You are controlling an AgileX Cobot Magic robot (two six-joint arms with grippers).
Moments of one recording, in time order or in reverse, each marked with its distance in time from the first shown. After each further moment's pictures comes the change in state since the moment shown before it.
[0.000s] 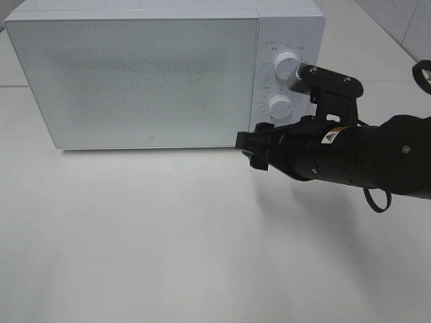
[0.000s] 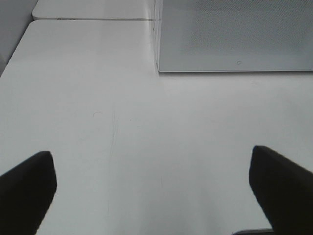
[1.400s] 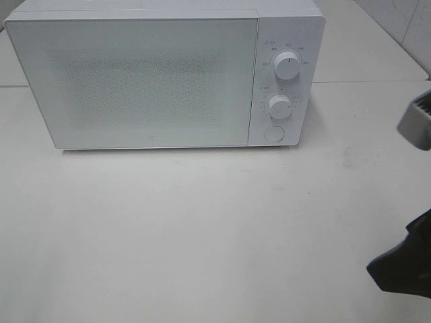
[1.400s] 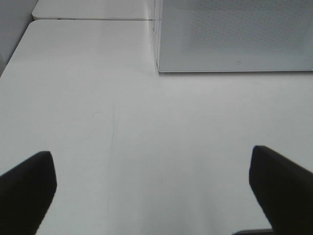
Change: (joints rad) left arm 0.000 0.000 0.000 0.000 0.000 0.000; right arm -0.032 -0.753 -0.022 -0.440 1.329 -0.057
